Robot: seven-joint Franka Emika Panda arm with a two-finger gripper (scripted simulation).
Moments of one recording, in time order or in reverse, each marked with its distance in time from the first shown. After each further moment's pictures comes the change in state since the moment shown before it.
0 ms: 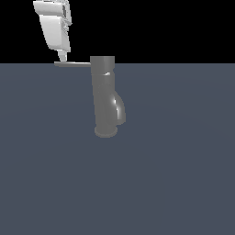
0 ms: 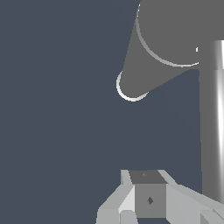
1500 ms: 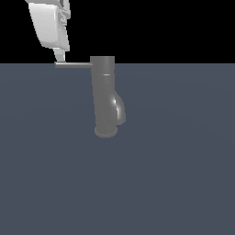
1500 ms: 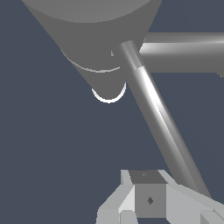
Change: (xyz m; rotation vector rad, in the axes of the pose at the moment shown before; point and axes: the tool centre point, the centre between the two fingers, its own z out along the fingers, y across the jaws) arm 0.005 0.074 0.000 0.005 -0.001 0.001
